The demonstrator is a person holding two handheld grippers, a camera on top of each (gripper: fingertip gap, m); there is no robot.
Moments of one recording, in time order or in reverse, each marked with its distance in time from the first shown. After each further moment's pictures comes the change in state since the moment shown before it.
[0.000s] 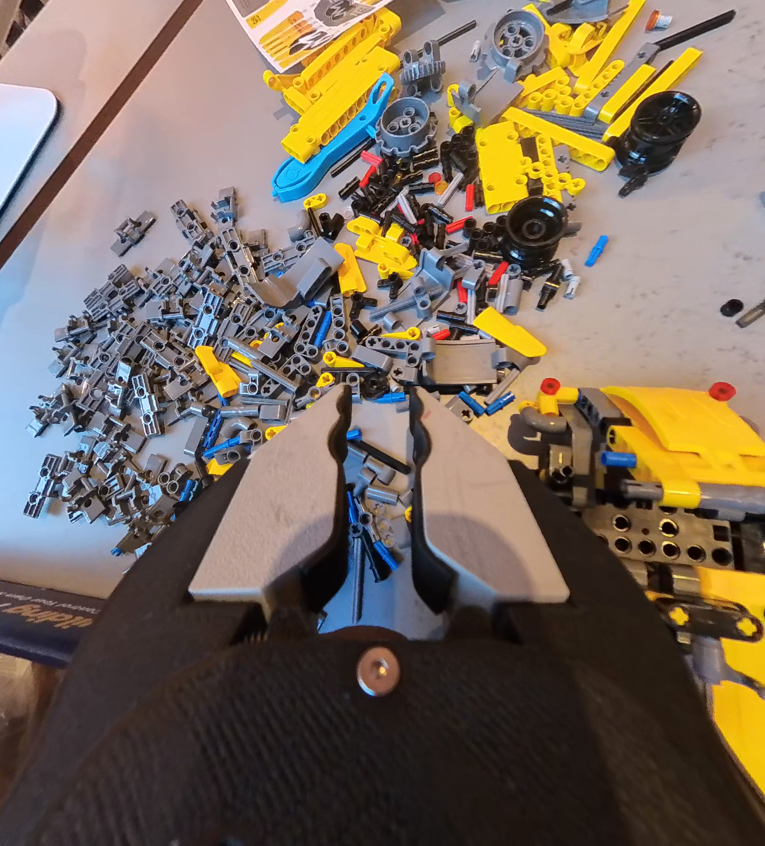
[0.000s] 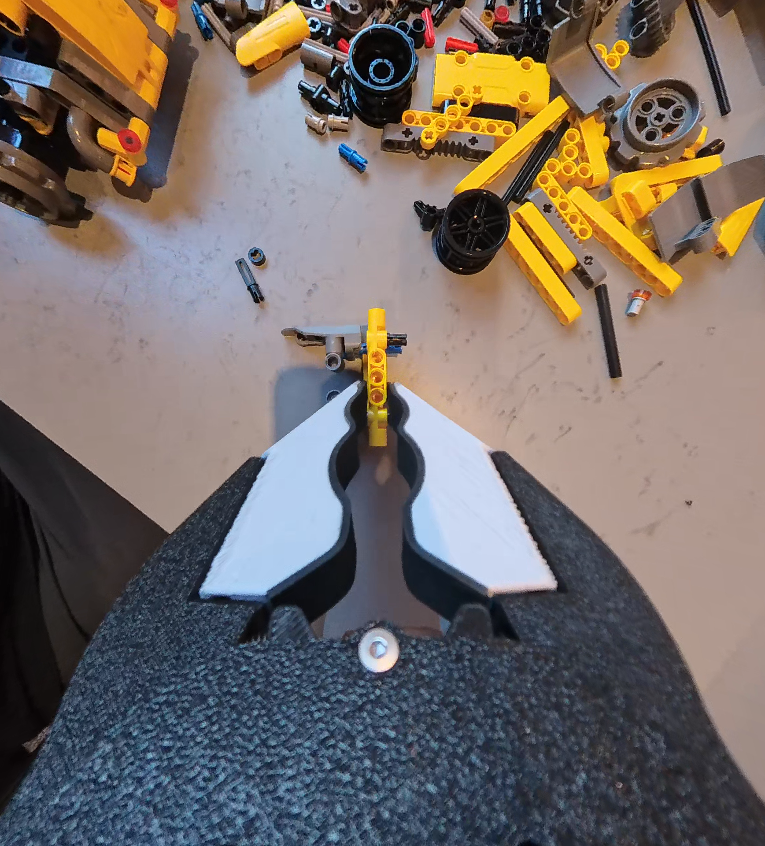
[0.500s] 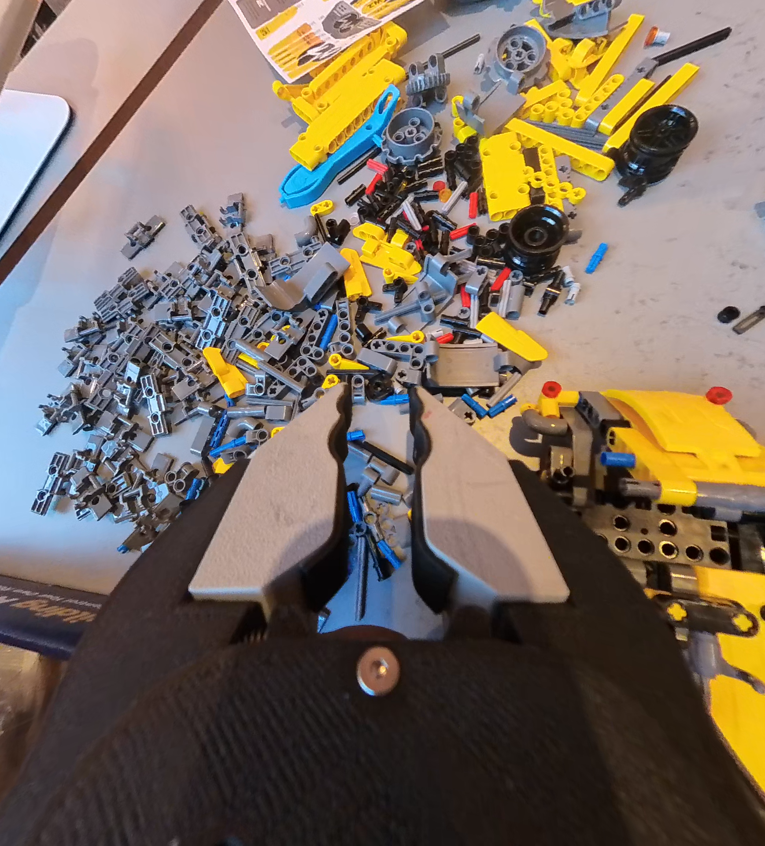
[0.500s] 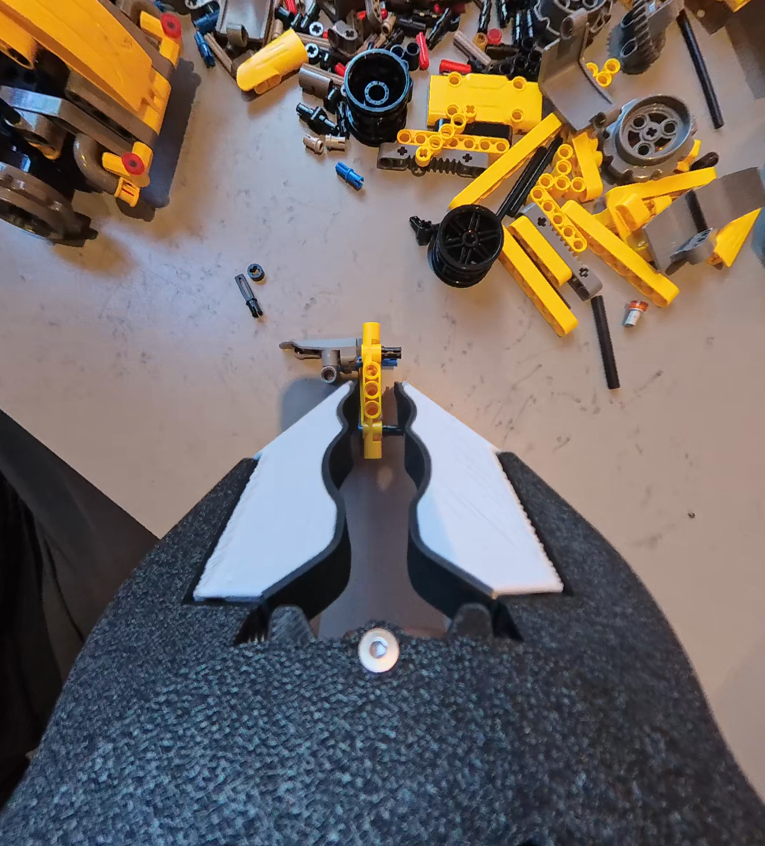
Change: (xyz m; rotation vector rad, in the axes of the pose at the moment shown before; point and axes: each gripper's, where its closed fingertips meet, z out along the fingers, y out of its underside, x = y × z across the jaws) left arm -0.002 -0.002 -0.003 0.012 -0.005 -0.007; right arm 0.002 -0.006 0.001 0.028 -0.012 0.013
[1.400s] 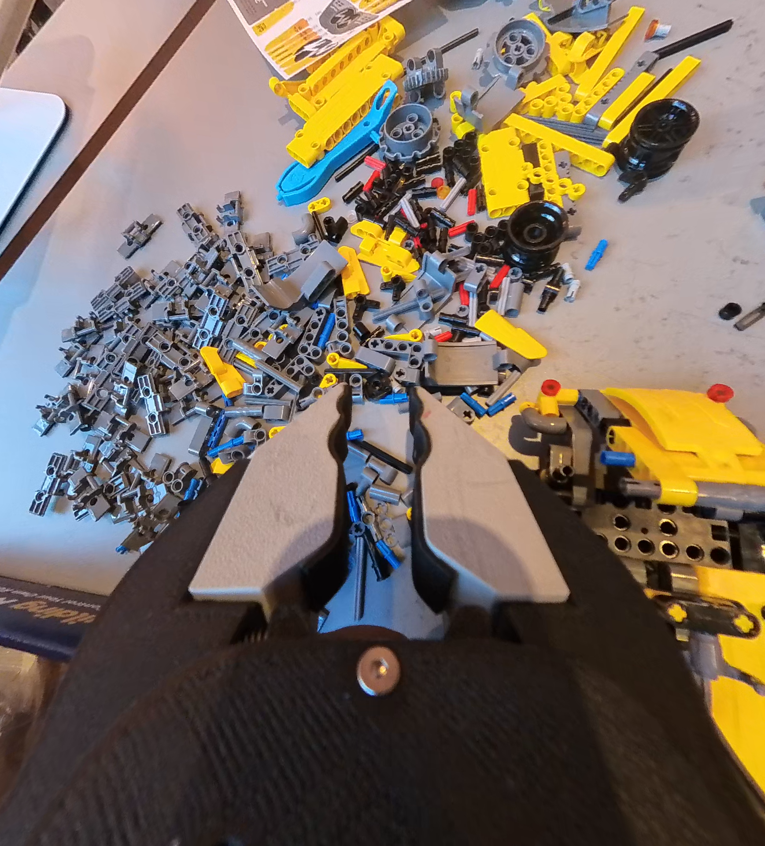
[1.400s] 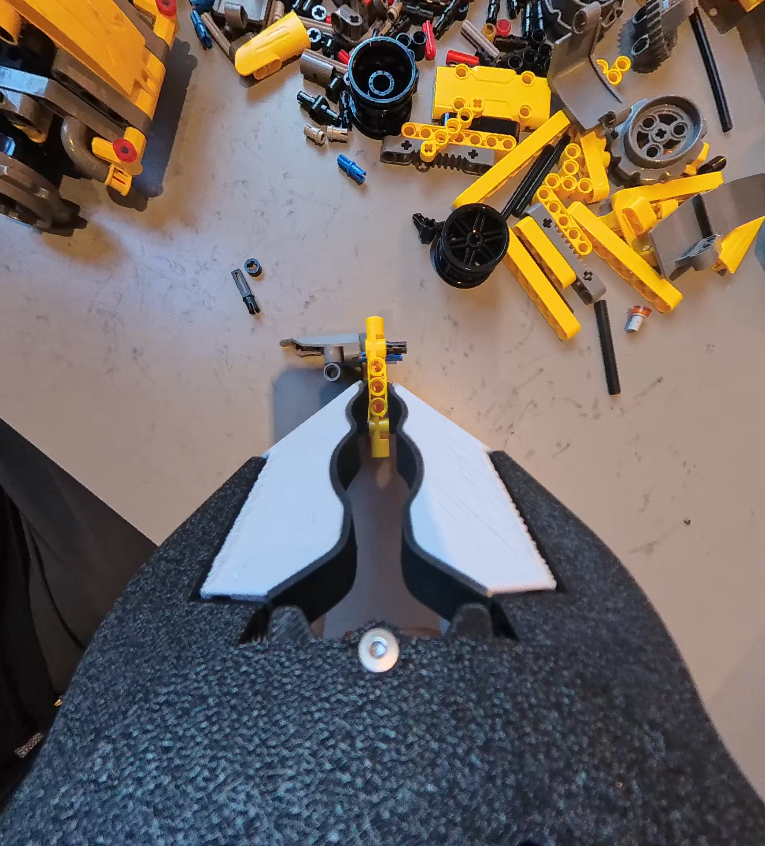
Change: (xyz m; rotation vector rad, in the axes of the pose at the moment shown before) left arm 0.001 0.001 0.001 -0.005 0.000 0.005; right arm 0.000 0.001 0.004 -0.021 0.006 -0.025
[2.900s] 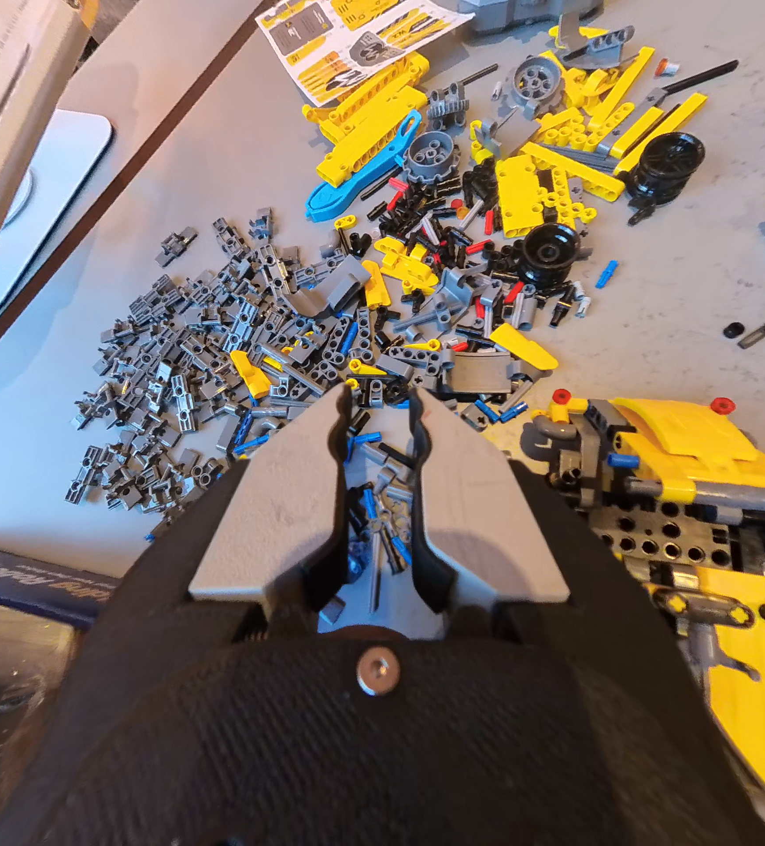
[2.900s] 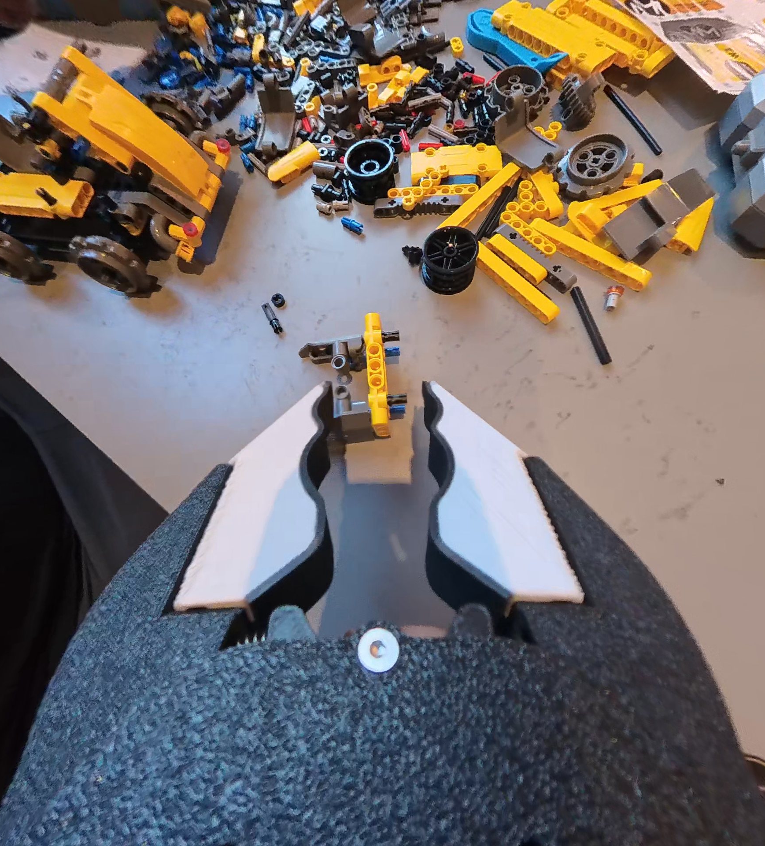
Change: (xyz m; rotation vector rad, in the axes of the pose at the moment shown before) left arm -0.010 -0.007 -0.011 0.030 -0.033 -0.016; right arm 0.003 0.003 -0.025 0.257 -0.061 0.131
